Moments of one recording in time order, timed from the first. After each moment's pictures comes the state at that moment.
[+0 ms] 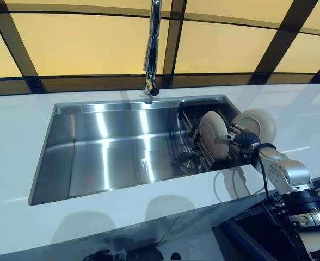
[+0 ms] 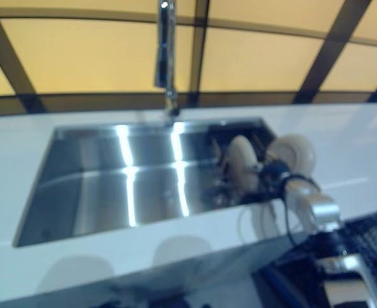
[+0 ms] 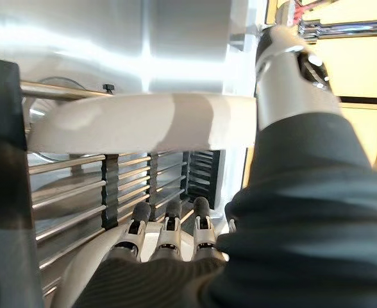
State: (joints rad) left arm -0.02 0.28 -0.32 1.22 0.01 0.05 -0.03; right arm -0.43 -0.64 0.09 0.16 0.60 0.62 -0.08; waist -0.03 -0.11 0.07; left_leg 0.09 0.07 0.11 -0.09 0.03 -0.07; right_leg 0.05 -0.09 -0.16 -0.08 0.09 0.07
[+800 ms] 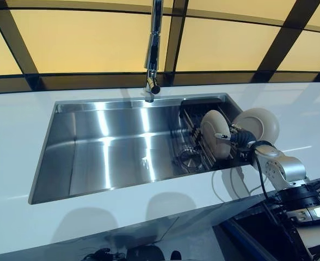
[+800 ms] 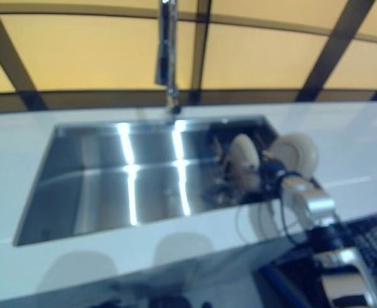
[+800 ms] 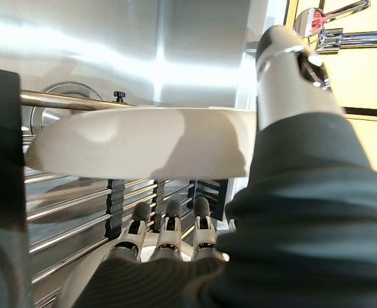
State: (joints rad) left arm -0.03 0.28 -0.32 1.22 0.01 0.06 -0.03; right arm -0.49 -0.64 0.13 0.21 0.59 0.64 -0.10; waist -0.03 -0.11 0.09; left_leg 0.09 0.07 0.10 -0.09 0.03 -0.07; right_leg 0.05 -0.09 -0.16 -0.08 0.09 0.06
